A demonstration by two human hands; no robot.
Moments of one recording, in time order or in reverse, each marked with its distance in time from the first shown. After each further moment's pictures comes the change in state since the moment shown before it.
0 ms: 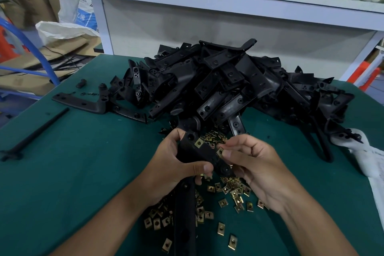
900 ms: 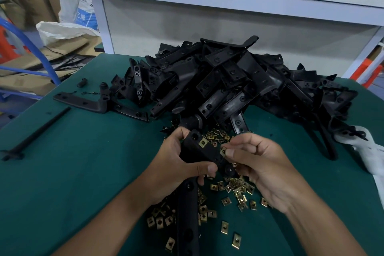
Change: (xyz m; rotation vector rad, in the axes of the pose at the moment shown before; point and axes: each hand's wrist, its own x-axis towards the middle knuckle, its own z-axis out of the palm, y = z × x) left_hand 0.002 -0.005 -0.003 0.032 -0.032 0.011; right_hand -0.002 -0.002 0.003 -0.043 0.066 -0.008
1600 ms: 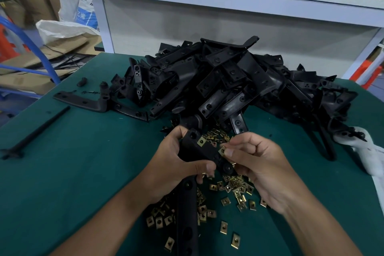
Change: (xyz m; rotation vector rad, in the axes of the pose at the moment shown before) left_hand -0.001 0.001 0.000 -0.007 0.015 0.015; right_hand -0.002 0.000 0.003 -0.040 -0.007 -0.035
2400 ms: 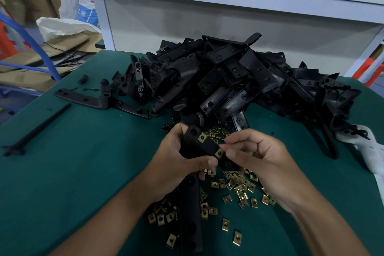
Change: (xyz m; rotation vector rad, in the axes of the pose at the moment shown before) left_hand -0.004 0.005 0.005 -0.022 0.033 -0.013; right_hand -0.002 -0.001 -0.009 -0.154 -0.166 -0.138
